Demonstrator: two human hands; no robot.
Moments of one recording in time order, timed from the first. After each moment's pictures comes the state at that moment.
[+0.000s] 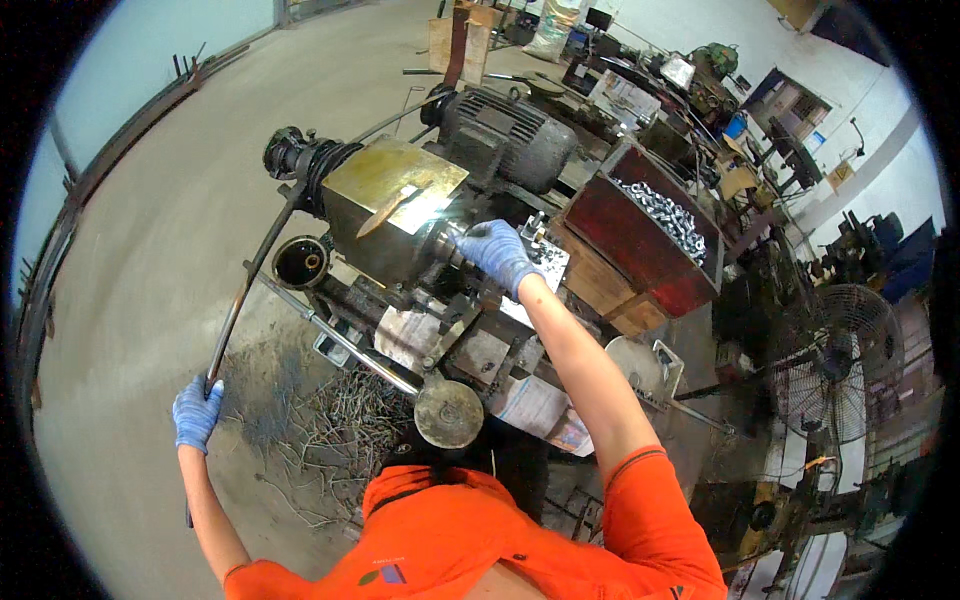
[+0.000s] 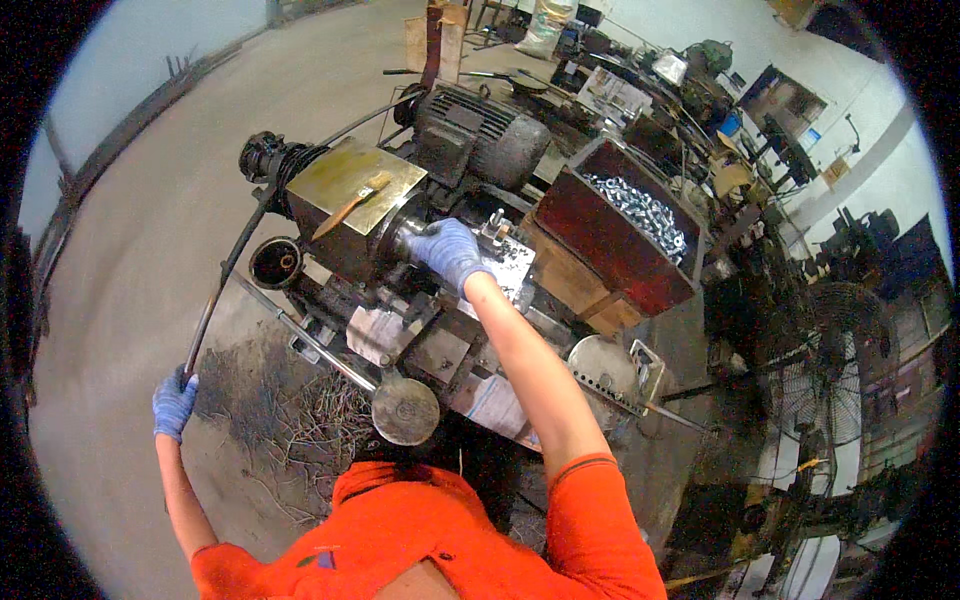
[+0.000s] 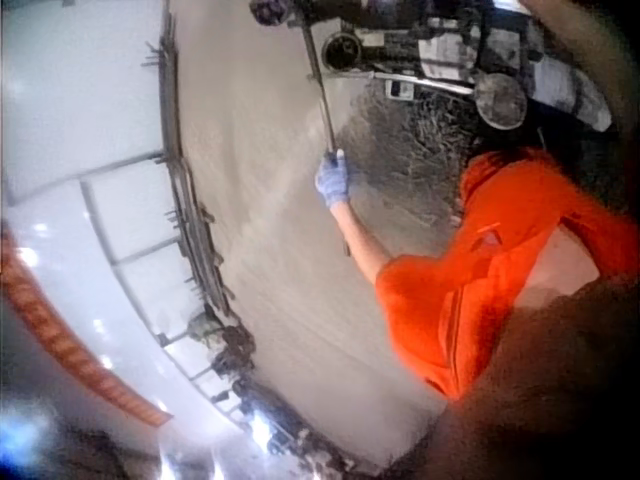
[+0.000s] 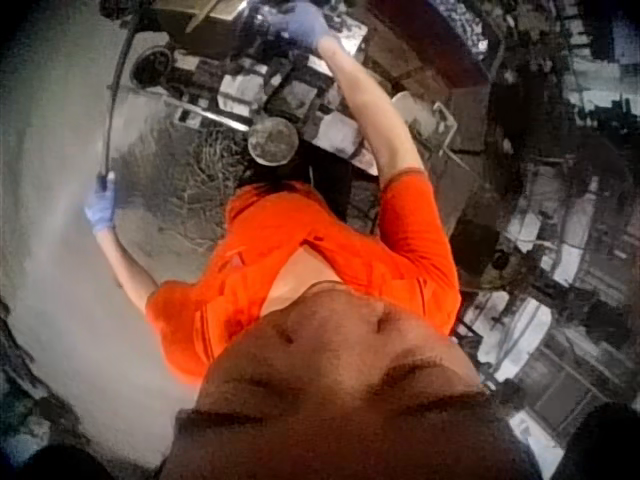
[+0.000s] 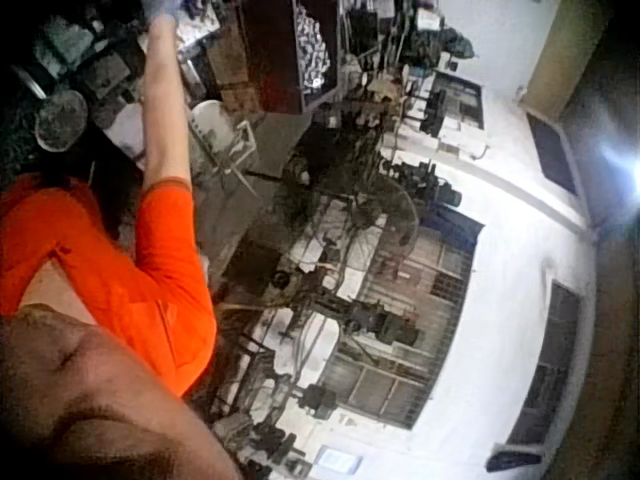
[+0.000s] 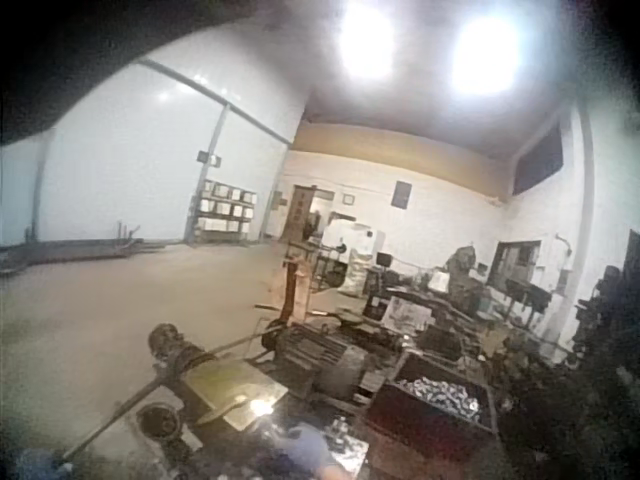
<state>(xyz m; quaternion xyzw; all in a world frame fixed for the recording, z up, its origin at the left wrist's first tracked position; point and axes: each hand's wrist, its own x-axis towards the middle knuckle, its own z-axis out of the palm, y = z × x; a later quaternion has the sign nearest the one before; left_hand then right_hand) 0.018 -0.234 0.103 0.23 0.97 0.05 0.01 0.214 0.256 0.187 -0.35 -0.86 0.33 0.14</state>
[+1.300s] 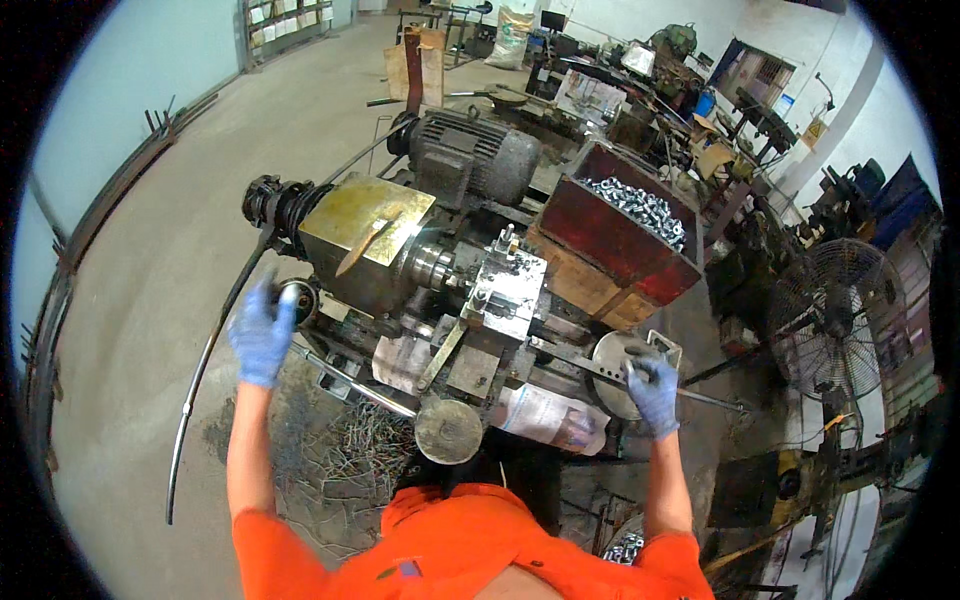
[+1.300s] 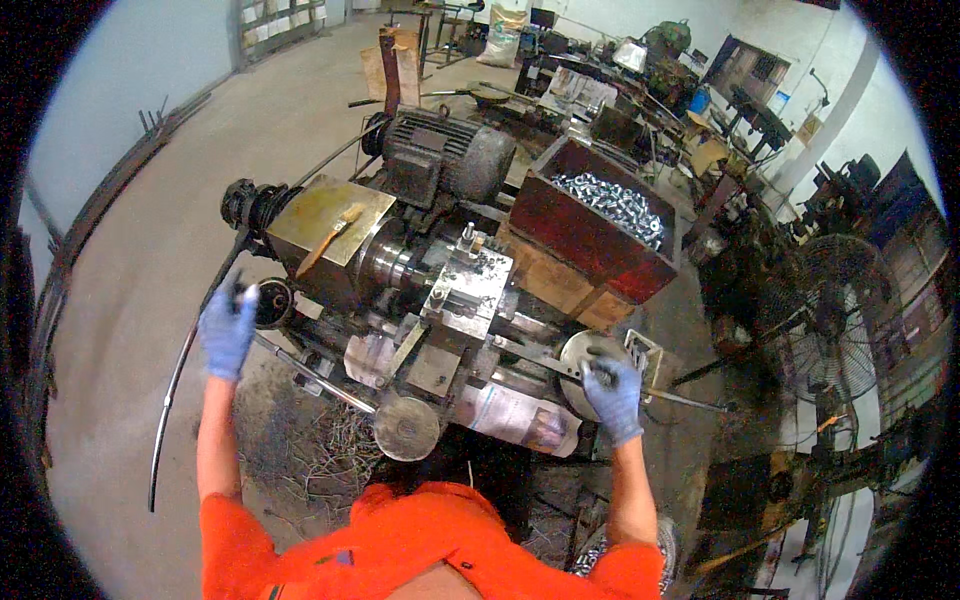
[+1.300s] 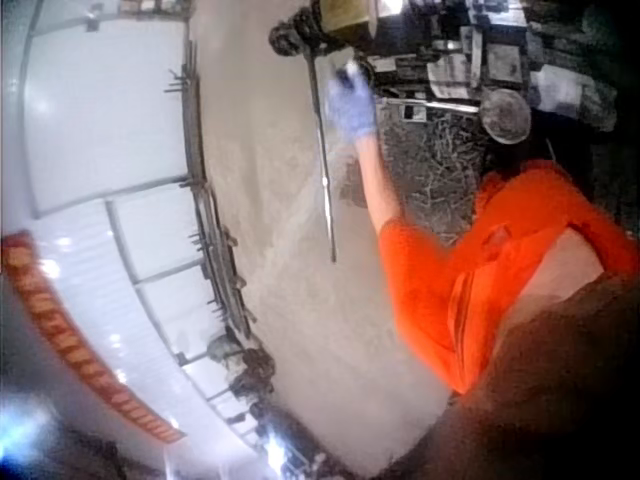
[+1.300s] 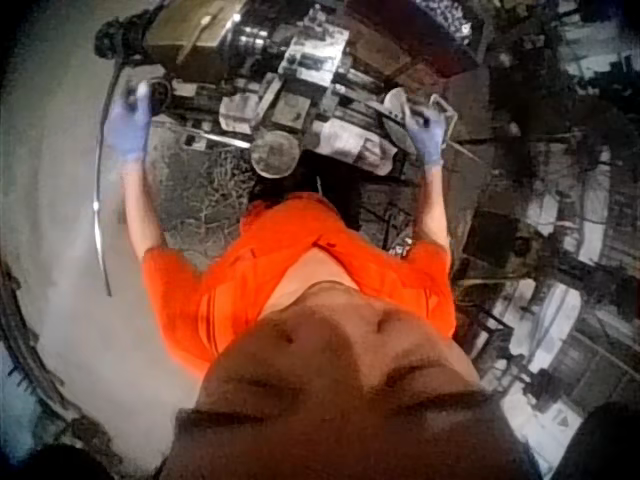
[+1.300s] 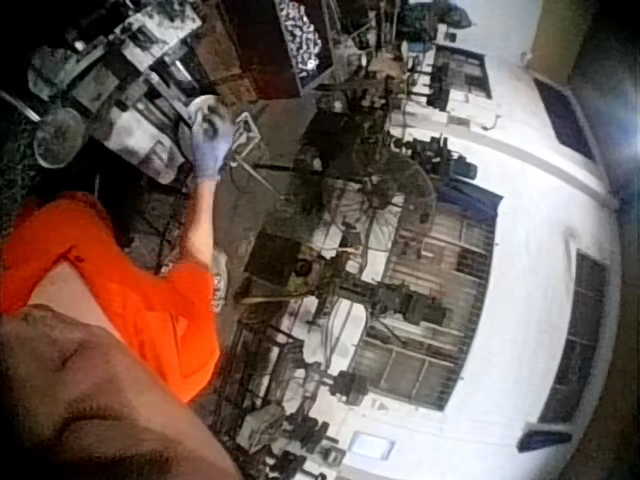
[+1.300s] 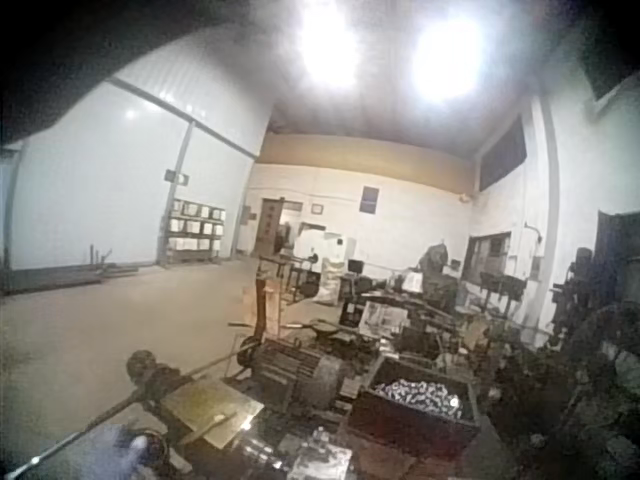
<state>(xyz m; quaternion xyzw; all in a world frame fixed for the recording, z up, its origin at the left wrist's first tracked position) 0.059 -0.015 0.205 0.39 0.82 0.39 -0.16 0.521 0.212 0.189 -0.43 -0.81 0.14 0.38</state>
